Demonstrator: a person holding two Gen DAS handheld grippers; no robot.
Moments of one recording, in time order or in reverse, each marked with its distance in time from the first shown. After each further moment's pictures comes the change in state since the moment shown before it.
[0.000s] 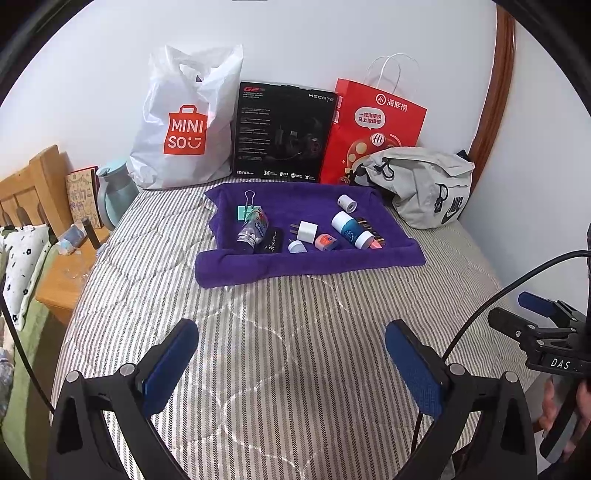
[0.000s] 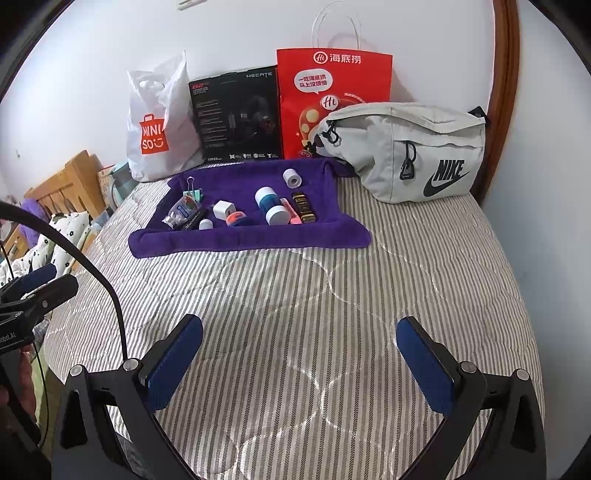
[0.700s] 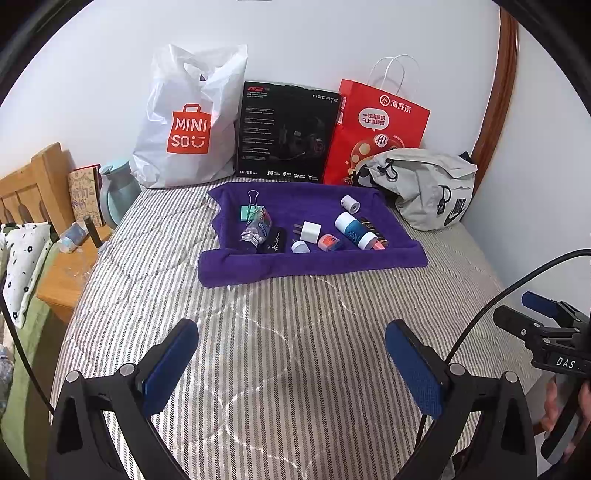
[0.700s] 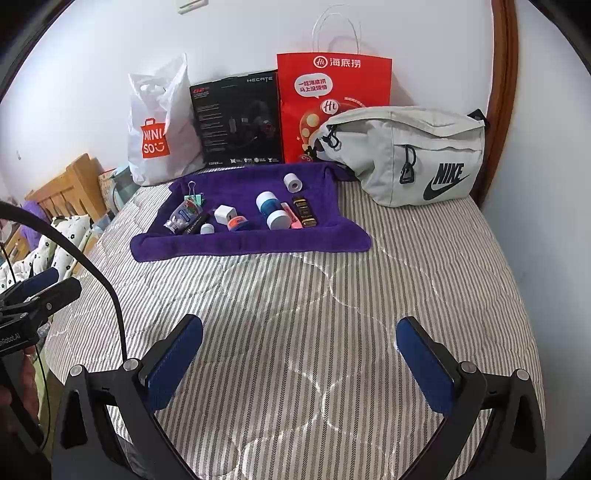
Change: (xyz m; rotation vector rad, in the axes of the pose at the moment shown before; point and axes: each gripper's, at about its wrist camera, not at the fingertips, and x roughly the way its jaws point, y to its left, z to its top) left arm 0.001 0.002 -0.001 -0.005 -0.001 0.010; right arm -0.003 0.000 0.002 0.004 -0.014 0.004
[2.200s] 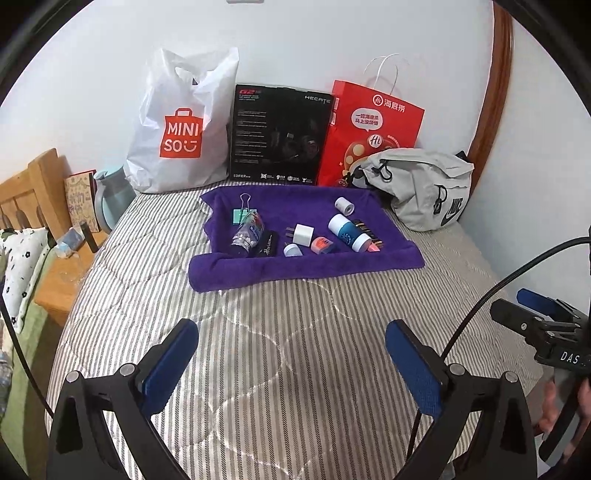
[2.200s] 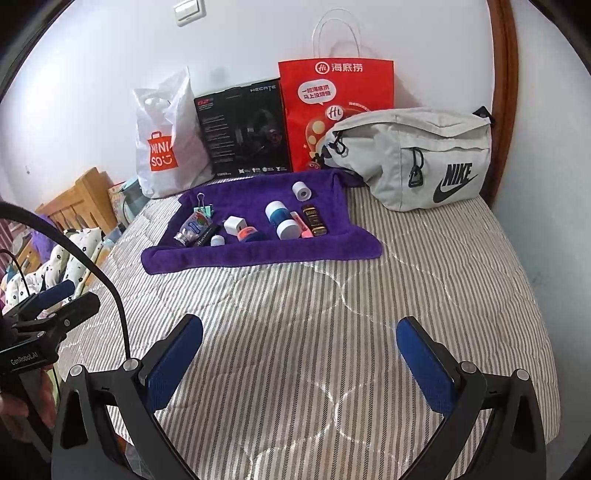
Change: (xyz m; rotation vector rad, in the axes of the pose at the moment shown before) left arm 0.004 -0.008 0.001 0.014 -0.011 -0.007; right arm 0.002 -0.005 0.004 0.036 -0.023 0.048
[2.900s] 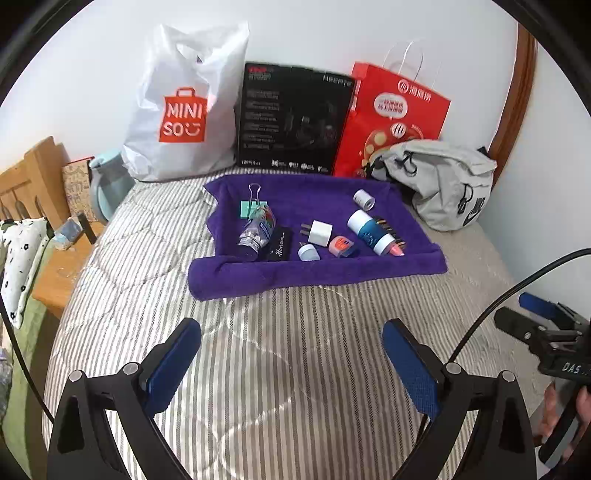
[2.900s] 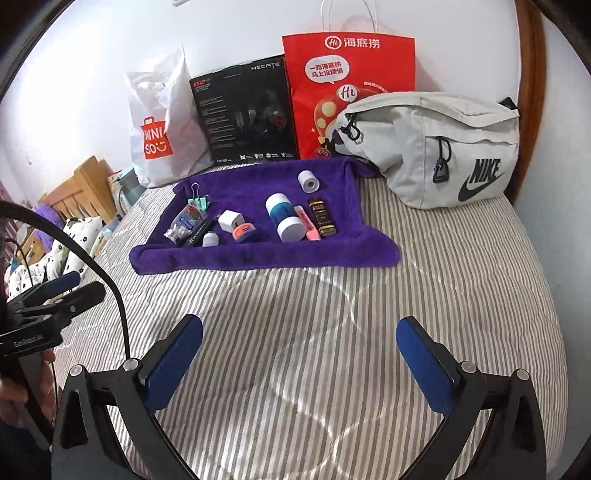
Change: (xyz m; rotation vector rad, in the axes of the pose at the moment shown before) left arm 0.038 0.011 0.021 -0.026 0.054 0.021; right arm 0.043 -0.001 0.018 -0.019 0.054 0.035
